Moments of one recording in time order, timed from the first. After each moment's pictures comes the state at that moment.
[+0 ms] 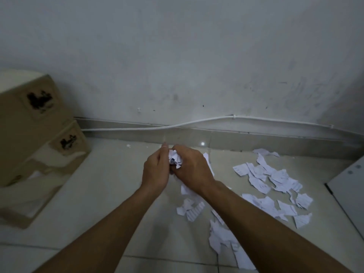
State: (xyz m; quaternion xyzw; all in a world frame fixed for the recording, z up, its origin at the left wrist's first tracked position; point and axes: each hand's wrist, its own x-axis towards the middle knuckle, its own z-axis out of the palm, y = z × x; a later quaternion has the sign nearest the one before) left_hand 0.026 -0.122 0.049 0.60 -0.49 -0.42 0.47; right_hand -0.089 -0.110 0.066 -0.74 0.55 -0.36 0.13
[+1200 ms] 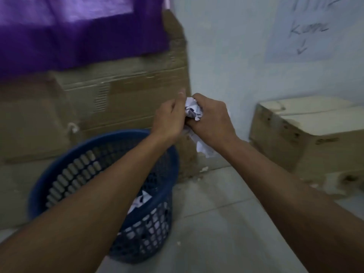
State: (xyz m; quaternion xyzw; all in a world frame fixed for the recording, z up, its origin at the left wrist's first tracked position) left_hand 0.481 0.209 0.252 0.77 -0.26 0.07 0.57; right_hand 0.422 0.102 0.240 -0.85 -0.03 -0.41 0.33
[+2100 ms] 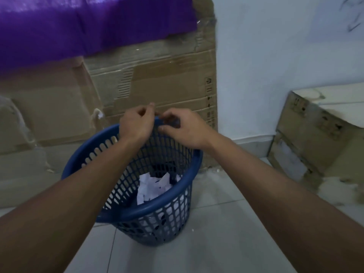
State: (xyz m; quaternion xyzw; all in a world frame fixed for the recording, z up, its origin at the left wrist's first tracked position) left_hand 0.539 0.334 0.210 0.86 -0.06 0.16 0.48; right_hand 0.476 0.189 0.215 -0.89 -0.12 -0.13 0.42
